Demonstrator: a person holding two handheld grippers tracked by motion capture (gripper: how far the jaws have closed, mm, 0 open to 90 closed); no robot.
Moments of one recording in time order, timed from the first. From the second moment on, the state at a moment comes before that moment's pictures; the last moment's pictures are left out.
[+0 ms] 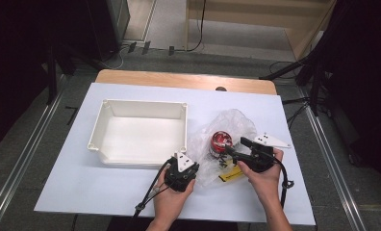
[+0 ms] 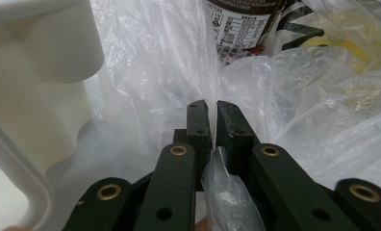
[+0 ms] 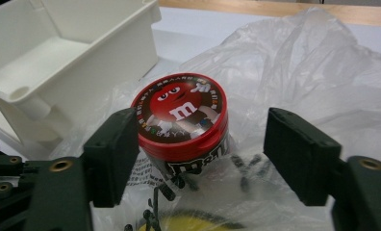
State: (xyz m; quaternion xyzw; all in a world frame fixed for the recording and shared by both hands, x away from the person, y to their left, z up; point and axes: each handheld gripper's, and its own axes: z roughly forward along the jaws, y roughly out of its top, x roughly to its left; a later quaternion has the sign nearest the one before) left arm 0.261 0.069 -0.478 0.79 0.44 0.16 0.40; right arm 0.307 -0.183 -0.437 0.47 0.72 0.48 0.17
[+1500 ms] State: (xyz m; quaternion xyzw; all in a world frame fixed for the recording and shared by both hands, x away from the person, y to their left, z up) left arm 0.261 0.067 -0.478 0.79 0.44 0.16 0.39; right arm 0.324 -0.144 -0.480 0.48 0.74 0.44 0.18
